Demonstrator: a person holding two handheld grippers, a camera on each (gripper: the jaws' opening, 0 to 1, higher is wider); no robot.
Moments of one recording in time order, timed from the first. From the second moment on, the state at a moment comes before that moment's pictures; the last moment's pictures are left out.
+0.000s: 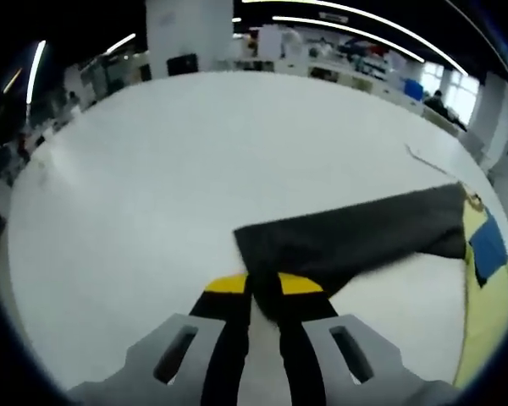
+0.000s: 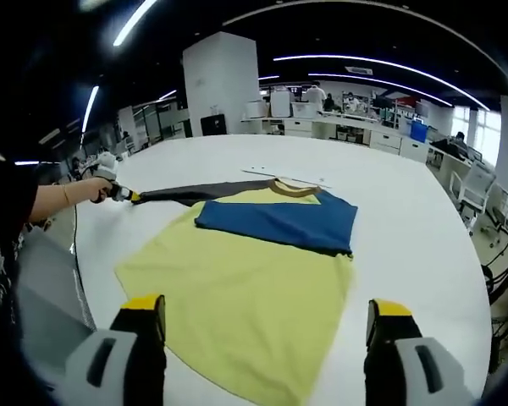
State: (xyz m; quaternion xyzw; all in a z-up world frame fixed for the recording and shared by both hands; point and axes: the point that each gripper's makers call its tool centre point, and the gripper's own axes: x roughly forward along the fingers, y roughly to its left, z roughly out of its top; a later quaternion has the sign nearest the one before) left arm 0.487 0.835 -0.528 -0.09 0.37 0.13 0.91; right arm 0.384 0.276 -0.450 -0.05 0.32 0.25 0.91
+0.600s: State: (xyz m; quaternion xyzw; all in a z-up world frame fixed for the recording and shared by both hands) left arm 0.511 0.805 -0.482 -0.08 0.32 0.08 0.94; right arm 0.381 0.278 -0.448 -0.05 0.31 0.26 0.91
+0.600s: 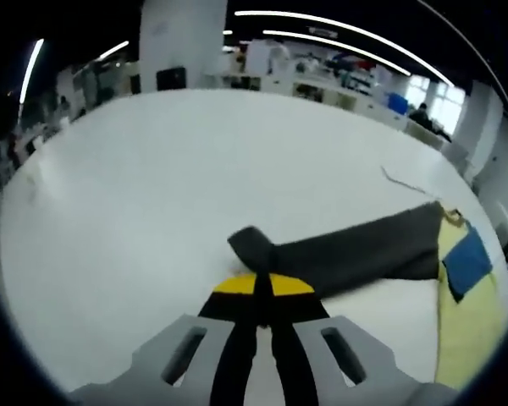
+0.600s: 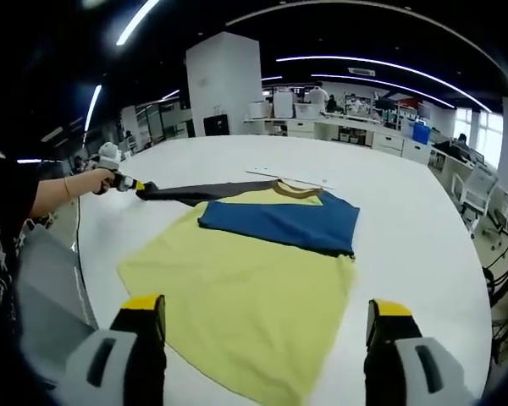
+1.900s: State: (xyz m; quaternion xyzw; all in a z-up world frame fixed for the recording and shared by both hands) left arm 0.574 0.614 -0.384 -0.01 0.26 -0.15 0.96; right arm 0.366 0.277 -0.459 -0.04 0.32 0.26 0.91
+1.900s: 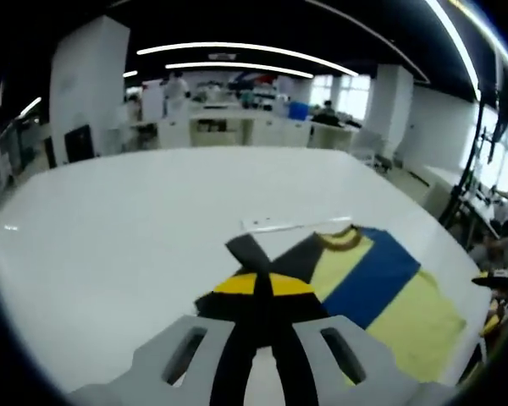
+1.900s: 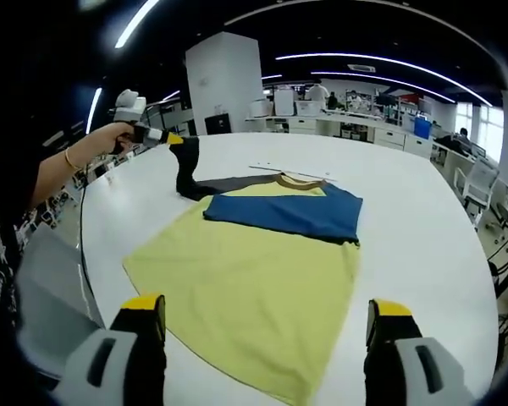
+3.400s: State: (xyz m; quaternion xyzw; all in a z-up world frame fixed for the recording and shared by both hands) left arm 0.585 0.372 -0.383 -0.01 0.24 -0.32 0.91; right arm 0.362 0.260 -0.486 -0.01 0.35 0.24 0.91
